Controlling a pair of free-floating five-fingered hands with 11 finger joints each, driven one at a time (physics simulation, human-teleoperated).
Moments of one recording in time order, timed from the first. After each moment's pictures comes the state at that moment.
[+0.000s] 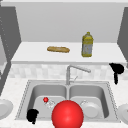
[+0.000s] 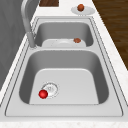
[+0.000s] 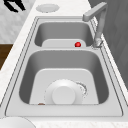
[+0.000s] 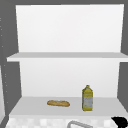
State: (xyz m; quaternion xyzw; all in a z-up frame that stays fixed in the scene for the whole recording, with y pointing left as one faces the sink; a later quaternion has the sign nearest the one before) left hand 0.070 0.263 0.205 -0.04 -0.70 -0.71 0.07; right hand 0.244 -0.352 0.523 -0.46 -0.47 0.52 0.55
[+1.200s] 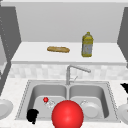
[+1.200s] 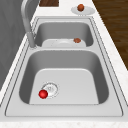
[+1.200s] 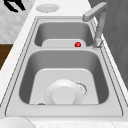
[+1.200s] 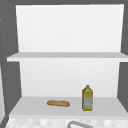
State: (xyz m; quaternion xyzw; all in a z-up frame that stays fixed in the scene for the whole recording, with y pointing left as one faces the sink) left hand 0.070 0.263 0.205 -0.04 -0.70 -0.71 0.07; right hand 0.077 -0.411 0.471 -0.45 -0.47 0.52 0.55
